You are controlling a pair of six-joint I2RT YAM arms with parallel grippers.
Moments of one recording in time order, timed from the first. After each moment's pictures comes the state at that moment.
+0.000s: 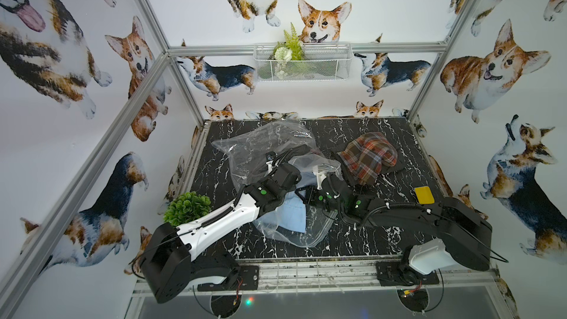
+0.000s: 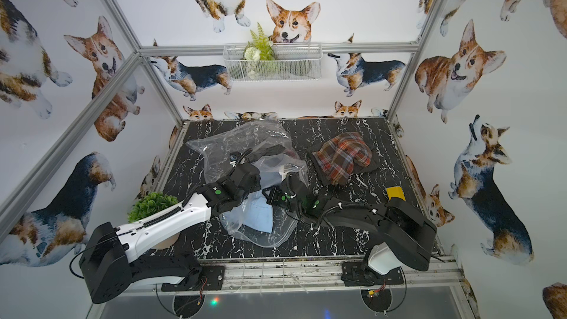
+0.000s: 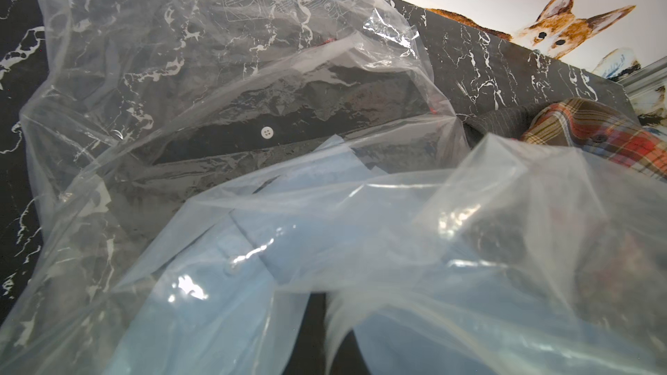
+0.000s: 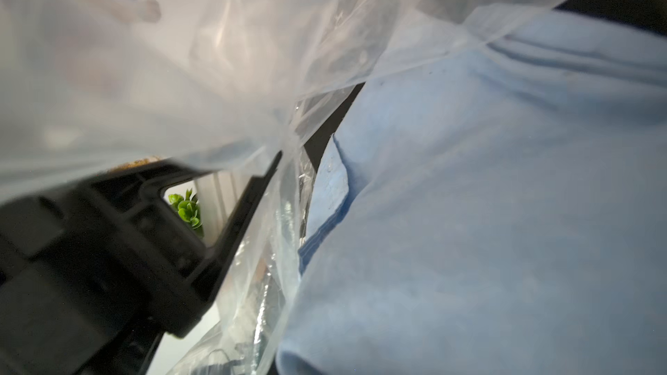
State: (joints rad) left arm -0.81 1.29 0.89 -0.42 -0.50 -0.85; right arm 1.06 1.49 0.80 0.26 -0.03 1.10
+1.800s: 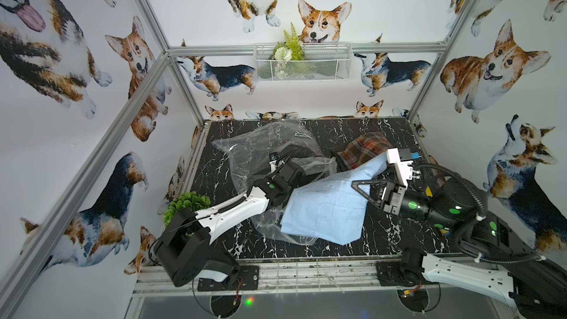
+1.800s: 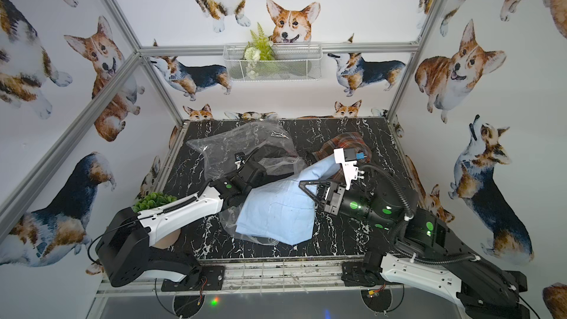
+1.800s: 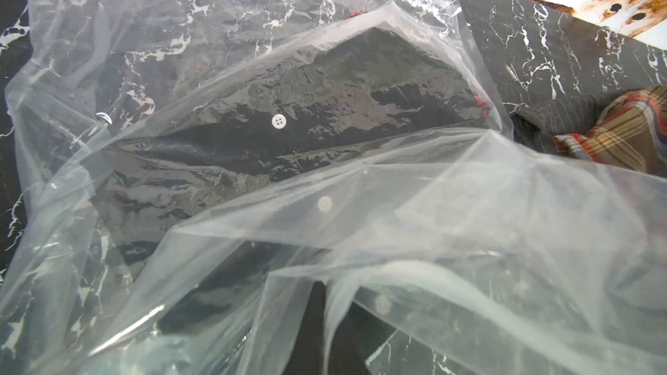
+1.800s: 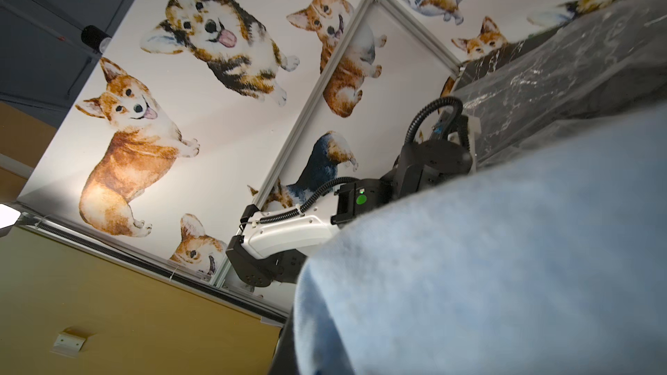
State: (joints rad) left arm -0.79 1.41 0.92 -0.41 -0.51 -0.87; right arm 1.10 0.66 1.18 -0.49 -0.03 0.96
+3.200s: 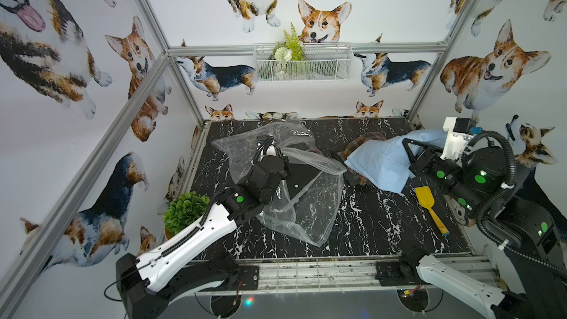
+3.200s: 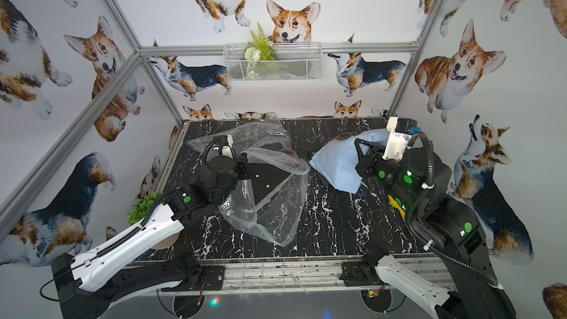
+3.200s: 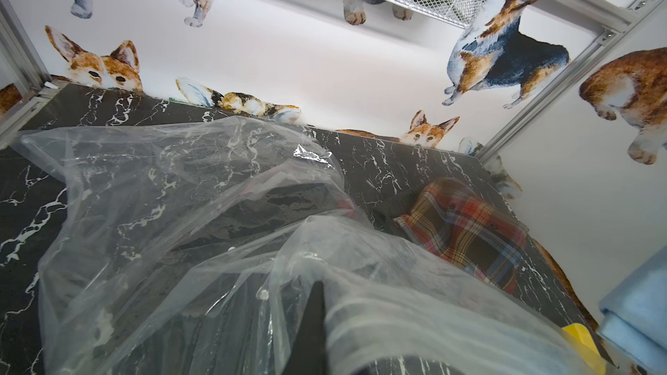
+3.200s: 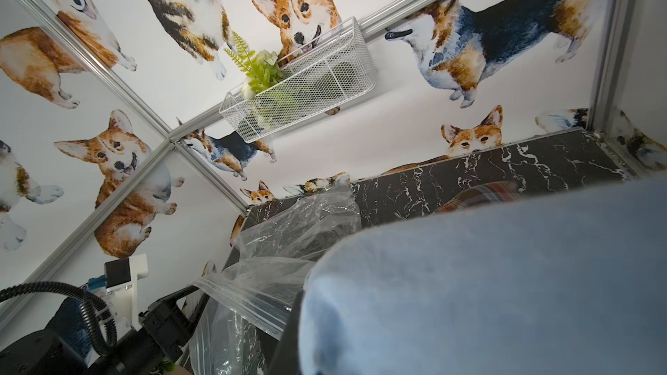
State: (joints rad) left arm -0.85 1.05 1.00 -0.35 -0.57 -0.56; right arm 0.51 0.84 1.51 -0.88 0.14 0.59
